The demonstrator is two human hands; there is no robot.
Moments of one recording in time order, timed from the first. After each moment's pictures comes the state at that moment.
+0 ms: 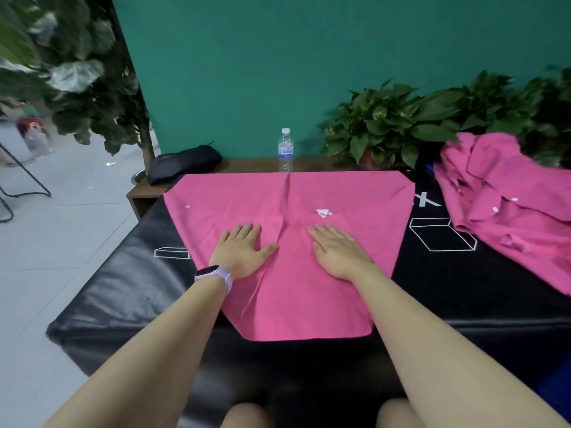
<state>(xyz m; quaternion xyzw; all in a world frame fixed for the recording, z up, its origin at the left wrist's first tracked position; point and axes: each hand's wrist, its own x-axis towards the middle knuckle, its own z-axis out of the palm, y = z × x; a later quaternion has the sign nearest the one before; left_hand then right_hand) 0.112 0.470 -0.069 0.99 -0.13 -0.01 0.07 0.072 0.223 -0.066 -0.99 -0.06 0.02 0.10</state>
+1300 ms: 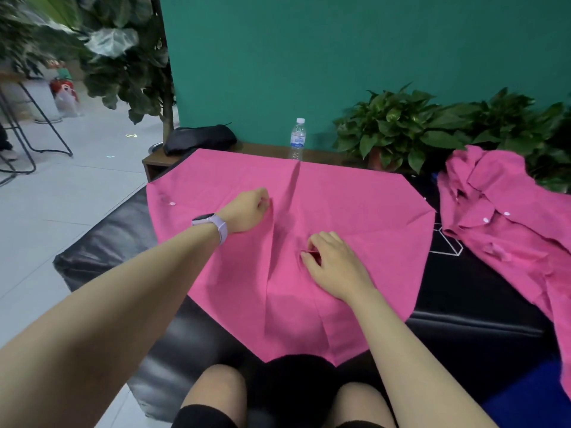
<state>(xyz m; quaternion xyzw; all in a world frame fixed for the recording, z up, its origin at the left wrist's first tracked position) 0.078 0.450 -0.020 0.94 -0.19 0.09 0.26 -0.027 0.220 -0.062 -0.97 -0.15 -0.14 0.16</state>
